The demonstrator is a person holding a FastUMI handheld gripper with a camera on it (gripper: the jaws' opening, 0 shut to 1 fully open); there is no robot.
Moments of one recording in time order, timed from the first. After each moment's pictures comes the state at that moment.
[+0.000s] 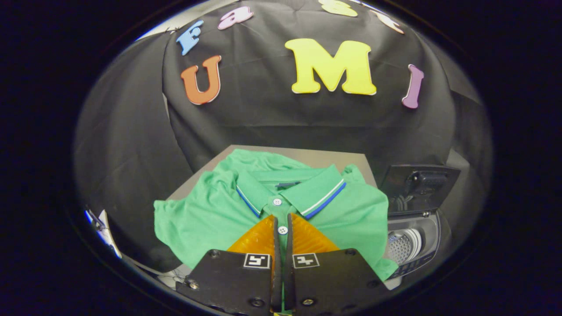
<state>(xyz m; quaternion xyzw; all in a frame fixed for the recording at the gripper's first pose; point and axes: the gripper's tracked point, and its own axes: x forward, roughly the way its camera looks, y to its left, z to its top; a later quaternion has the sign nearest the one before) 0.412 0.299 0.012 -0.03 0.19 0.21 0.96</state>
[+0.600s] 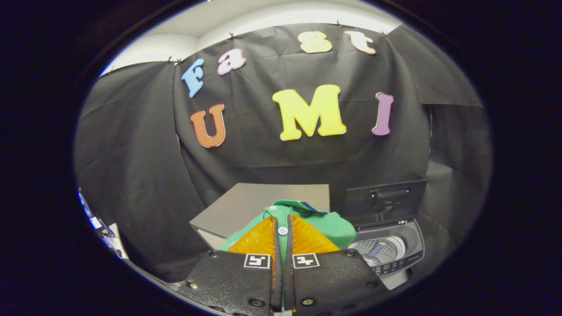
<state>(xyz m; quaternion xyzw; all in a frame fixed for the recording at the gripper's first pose) 0.284 0.188 0.103 0.03 0.06 0.21 0.98</state>
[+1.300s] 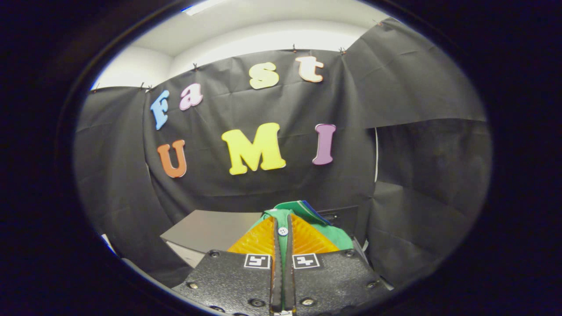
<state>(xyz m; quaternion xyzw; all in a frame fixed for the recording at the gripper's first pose) 0.265 -0.032 0.172 0.07 -0.01 0.11 0.99</state>
